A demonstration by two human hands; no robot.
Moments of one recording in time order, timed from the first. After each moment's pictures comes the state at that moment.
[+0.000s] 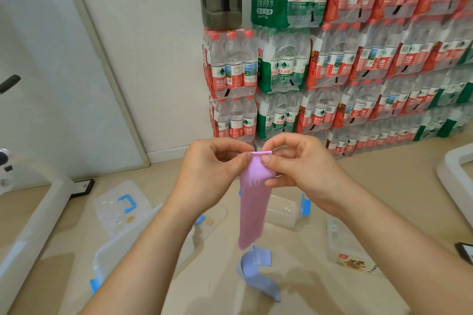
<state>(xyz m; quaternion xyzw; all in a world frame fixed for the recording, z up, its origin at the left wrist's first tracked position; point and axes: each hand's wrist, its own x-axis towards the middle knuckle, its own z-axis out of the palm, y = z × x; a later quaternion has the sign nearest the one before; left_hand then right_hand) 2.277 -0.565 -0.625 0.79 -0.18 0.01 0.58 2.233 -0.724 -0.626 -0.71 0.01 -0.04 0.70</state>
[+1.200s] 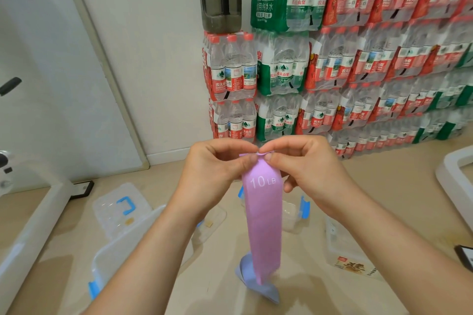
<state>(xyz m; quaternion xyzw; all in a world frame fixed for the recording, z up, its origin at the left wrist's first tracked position) 2.270 -0.570 -0.621 0.71 -0.18 -0.04 0.68 2.227 -0.723 -0.618 -0.75 0.03 -0.11 0.65</state>
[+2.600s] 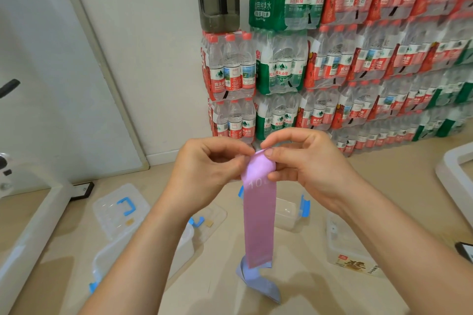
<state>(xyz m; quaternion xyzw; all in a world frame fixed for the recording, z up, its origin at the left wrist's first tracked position) 2.272 -0.560 -0.617 0.74 -0.24 0.00 0.63 2.227 -0.727 -0.611 -0.69 0.02 -0.06 0.72</state>
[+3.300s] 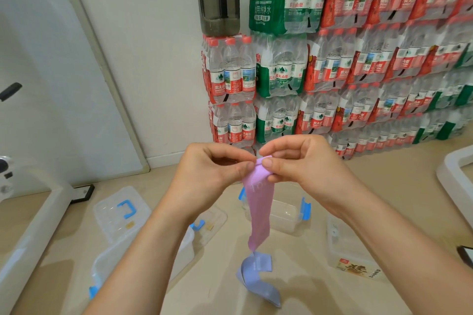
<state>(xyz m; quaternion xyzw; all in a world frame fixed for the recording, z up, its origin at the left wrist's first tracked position) 2.269 -0.560 -0.612 0.75 -0.20 -0.05 0.63 2.228 -0.731 -0.617 -0.74 0.01 -0.07 0.67</state>
